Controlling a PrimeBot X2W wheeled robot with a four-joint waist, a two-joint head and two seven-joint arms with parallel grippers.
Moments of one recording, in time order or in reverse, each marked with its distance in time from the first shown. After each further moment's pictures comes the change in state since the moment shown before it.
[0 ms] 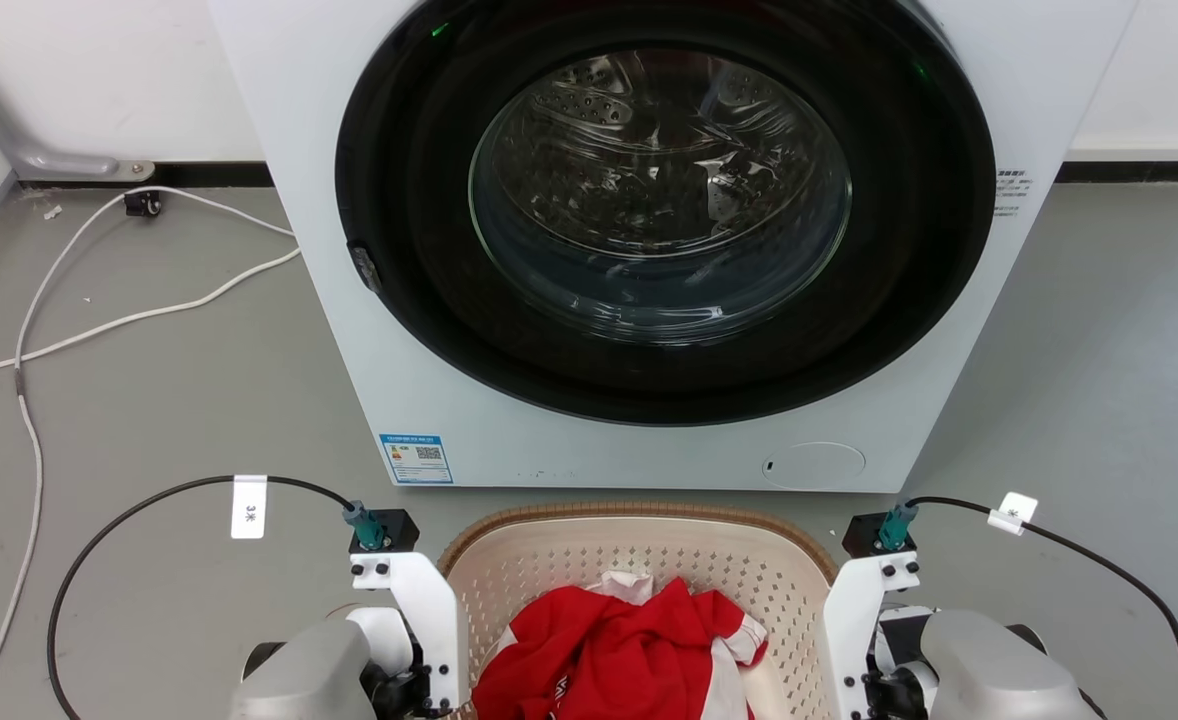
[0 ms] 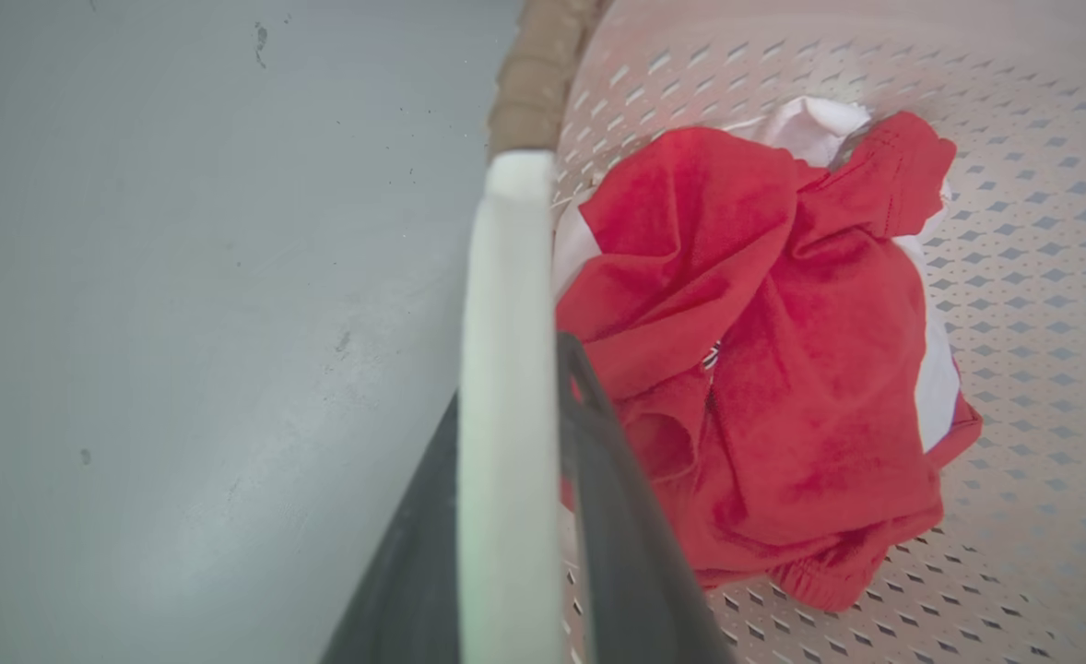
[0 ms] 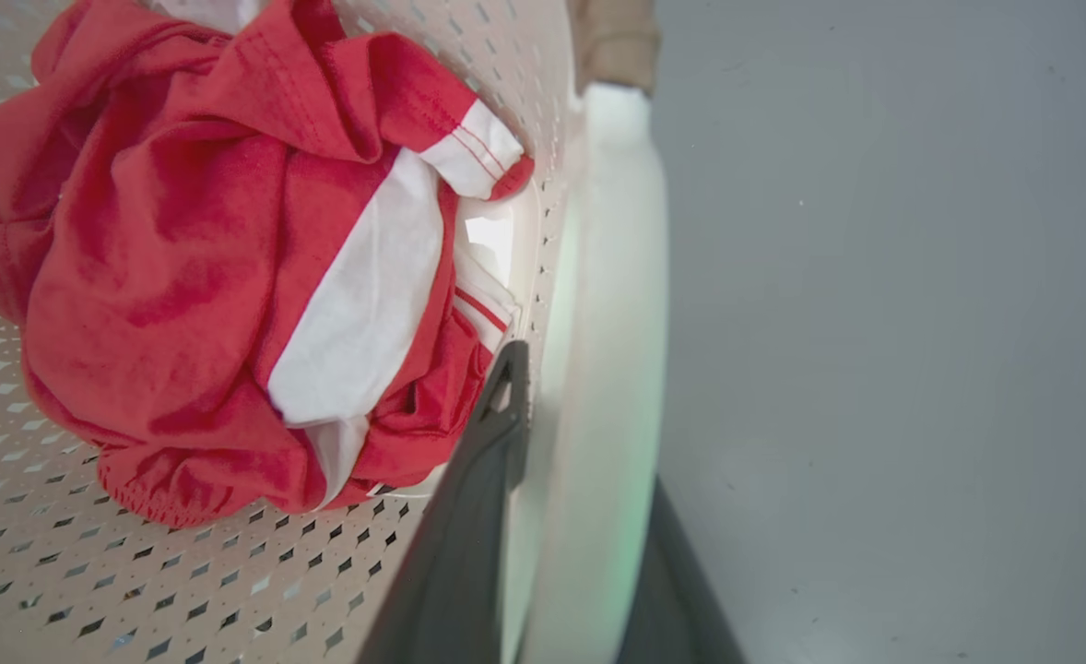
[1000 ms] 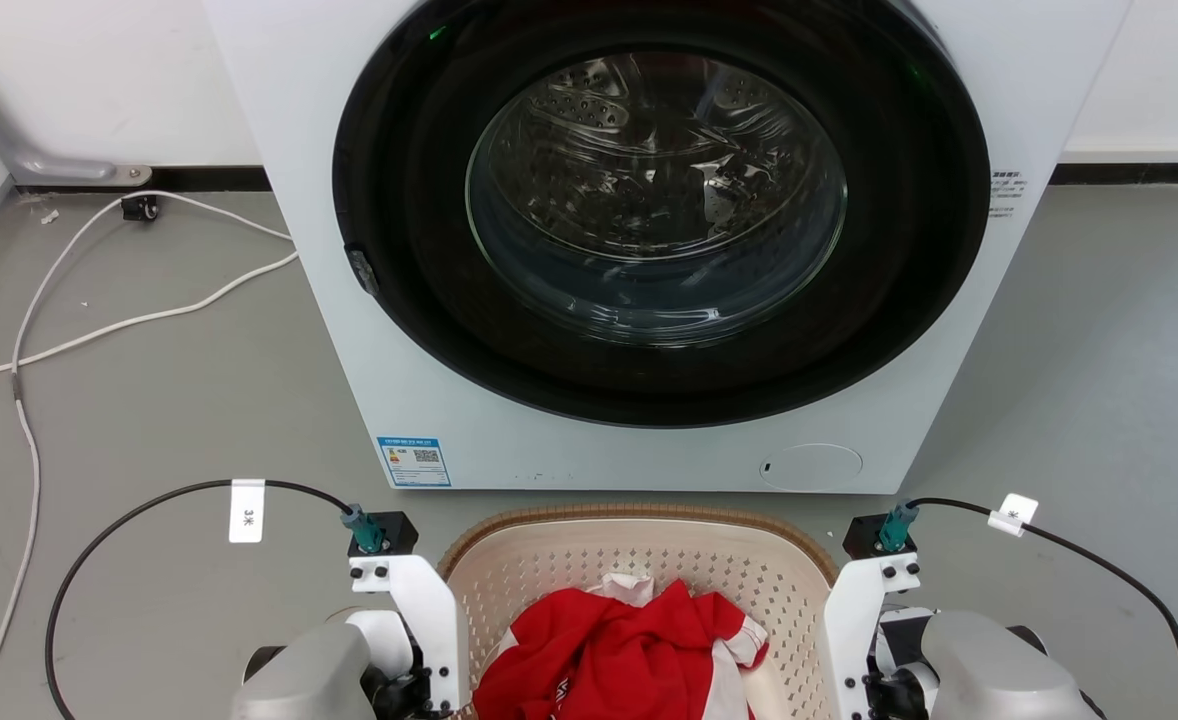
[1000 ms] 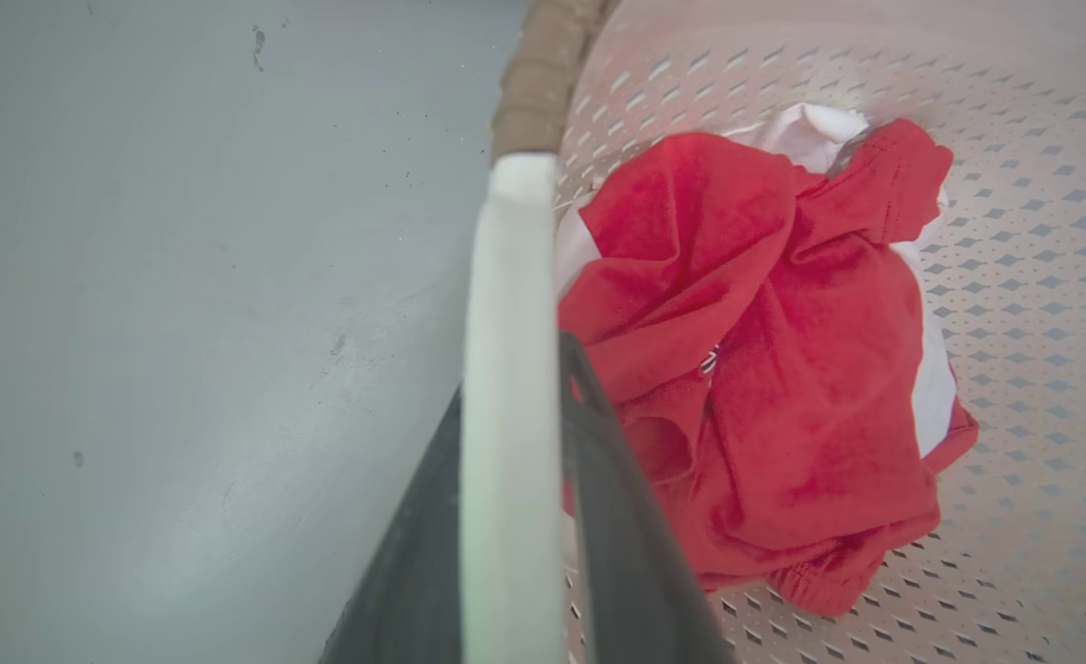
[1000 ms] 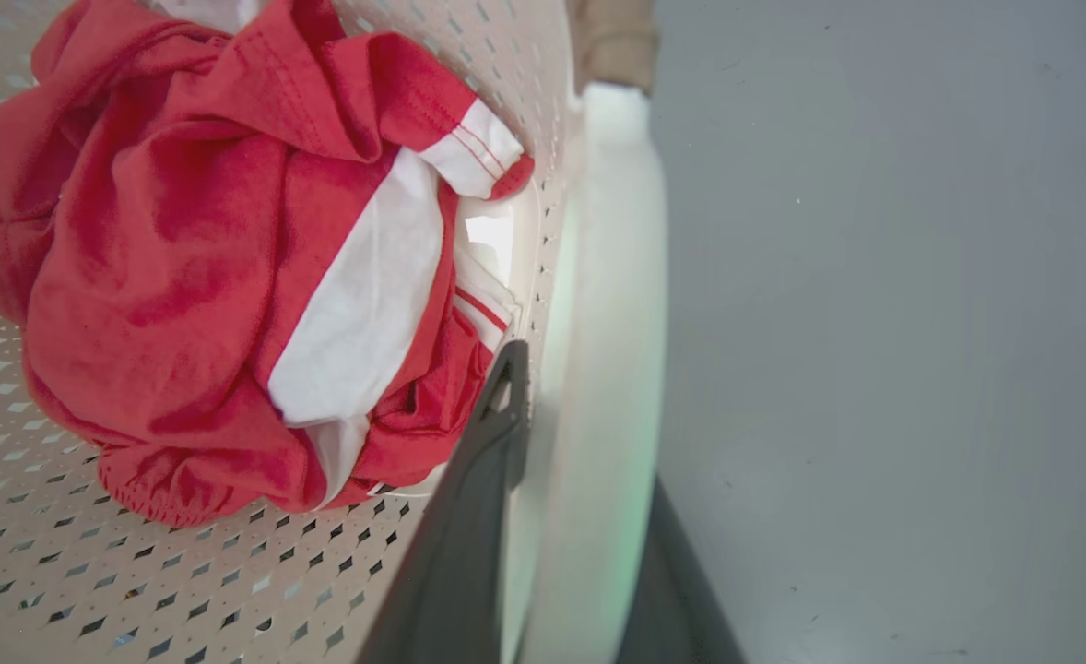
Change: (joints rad) left arm 0.000 -0.002 -0.026 0.007 -0.035 0.000 -0.018; right arm 0.000 -0.002 0.015 0.002 0.016 0.000 -0.004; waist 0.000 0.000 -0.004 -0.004
